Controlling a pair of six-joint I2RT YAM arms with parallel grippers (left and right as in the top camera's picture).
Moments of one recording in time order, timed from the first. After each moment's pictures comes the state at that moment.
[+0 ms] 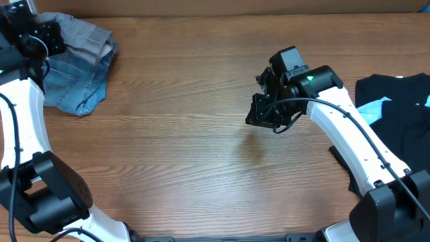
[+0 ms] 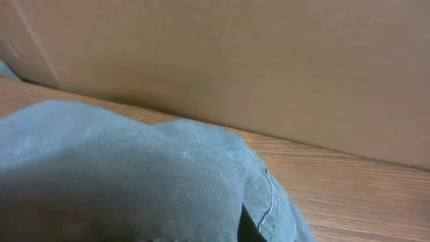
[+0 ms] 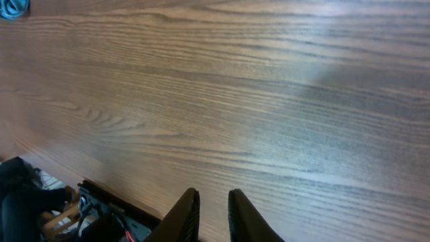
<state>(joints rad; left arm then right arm) 0.44 1.86 1.63 -0.28 0.40 -0.05 0.36 1.68 1.45 -1.14 -0.46 0.38</state>
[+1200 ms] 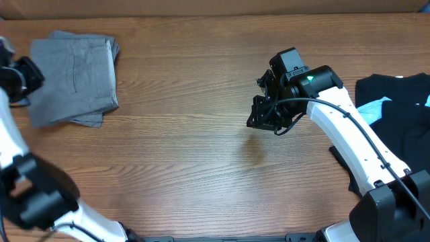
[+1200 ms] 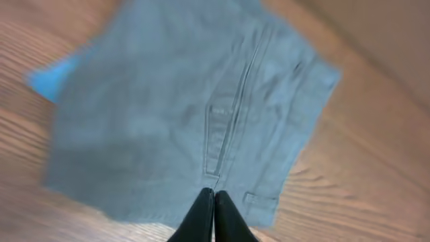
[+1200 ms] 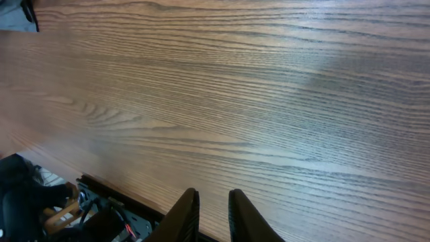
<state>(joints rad) 0.60 1.94 1.82 -0.95 0.34 -0.07 0.36 1.68 1.45 -1.16 -0.46 0.38</state>
